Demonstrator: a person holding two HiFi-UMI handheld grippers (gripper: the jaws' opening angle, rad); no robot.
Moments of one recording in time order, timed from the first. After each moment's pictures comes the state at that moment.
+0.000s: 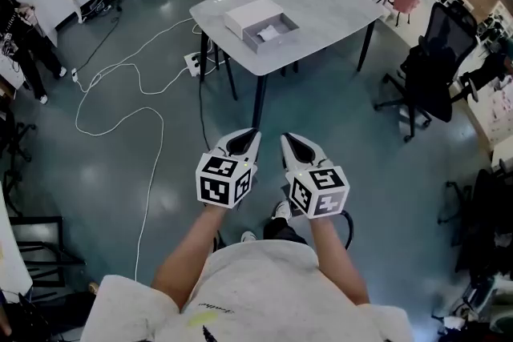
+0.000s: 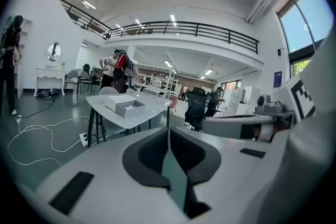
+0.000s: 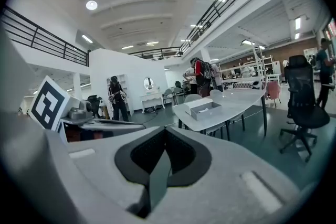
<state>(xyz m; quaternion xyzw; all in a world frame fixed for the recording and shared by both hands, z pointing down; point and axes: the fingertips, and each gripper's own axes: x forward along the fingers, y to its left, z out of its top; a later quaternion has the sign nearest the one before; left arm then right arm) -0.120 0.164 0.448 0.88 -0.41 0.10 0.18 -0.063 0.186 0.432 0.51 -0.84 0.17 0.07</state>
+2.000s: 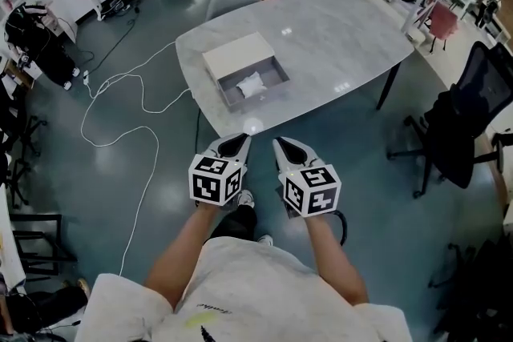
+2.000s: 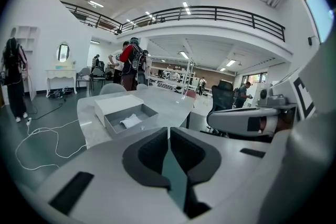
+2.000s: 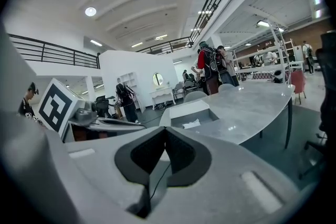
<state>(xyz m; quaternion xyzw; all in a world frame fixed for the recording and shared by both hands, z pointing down) 0.009 -0.140 0.481 0.83 -0.50 0.15 0.21 0.078 -0.127 0.459 0.42 -0.88 0.20 0.09</state>
